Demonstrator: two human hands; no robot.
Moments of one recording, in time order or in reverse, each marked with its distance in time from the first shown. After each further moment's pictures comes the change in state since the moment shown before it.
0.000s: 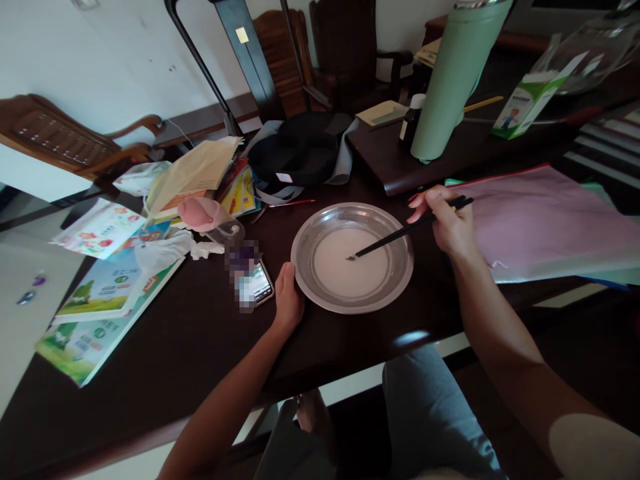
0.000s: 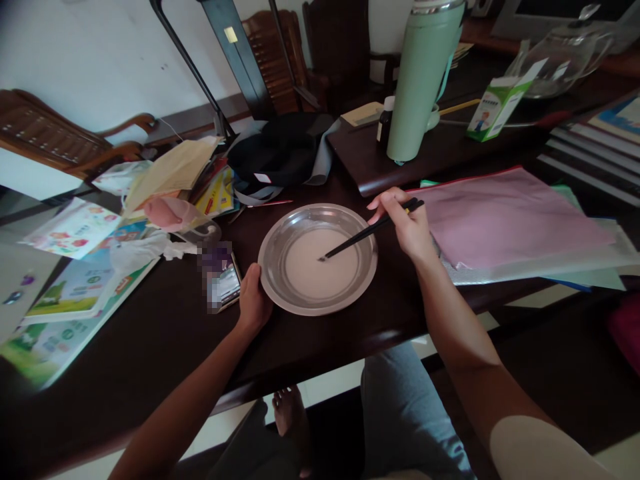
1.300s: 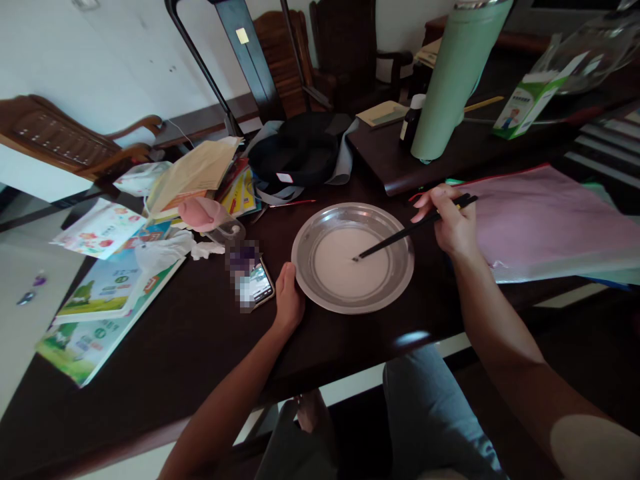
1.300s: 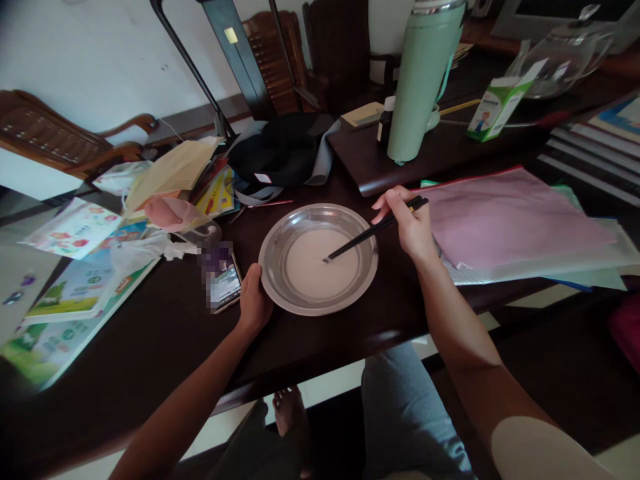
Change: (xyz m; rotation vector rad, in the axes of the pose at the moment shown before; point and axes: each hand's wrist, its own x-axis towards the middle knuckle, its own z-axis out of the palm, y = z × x) left_hand -0.004 0.012 0.009 0.041 0.063 -0.047; right_hand 0.000 -0.001 0.000 0.012 0.035 0.030
